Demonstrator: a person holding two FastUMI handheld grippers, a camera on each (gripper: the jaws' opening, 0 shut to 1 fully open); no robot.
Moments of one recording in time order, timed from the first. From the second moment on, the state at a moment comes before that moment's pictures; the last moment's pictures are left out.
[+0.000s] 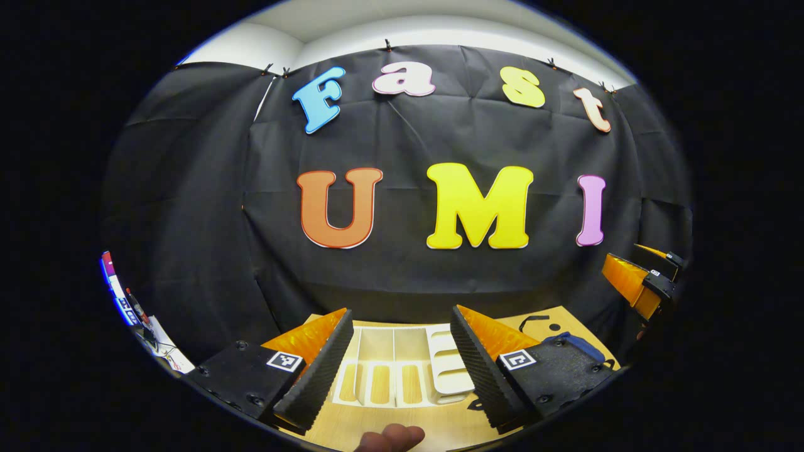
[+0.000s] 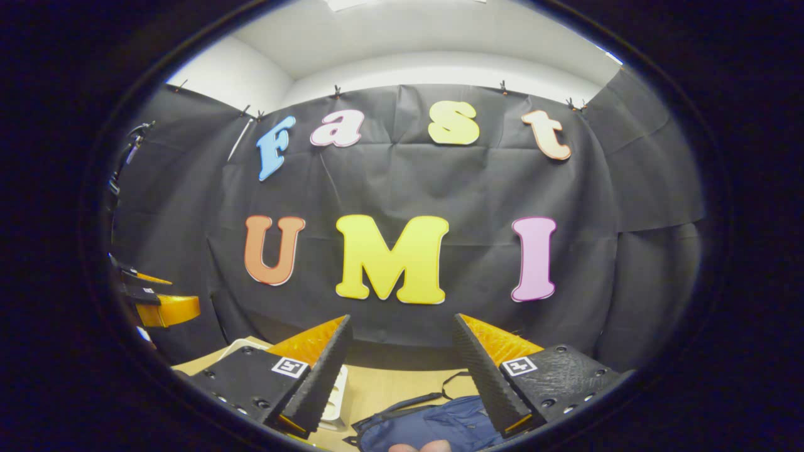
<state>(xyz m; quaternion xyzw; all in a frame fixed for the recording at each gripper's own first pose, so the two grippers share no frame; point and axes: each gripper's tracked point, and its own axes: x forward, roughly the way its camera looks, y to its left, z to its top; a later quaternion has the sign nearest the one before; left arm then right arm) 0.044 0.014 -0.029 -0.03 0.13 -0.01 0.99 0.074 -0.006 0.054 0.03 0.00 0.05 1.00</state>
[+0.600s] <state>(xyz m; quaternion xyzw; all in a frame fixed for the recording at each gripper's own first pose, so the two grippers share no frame) 0.019 -0.012 -0.021 -0.05 0.10 -0.02 0.99 0.042 -0.008 0.038 0.04 0.03 0.04 1.00</state>
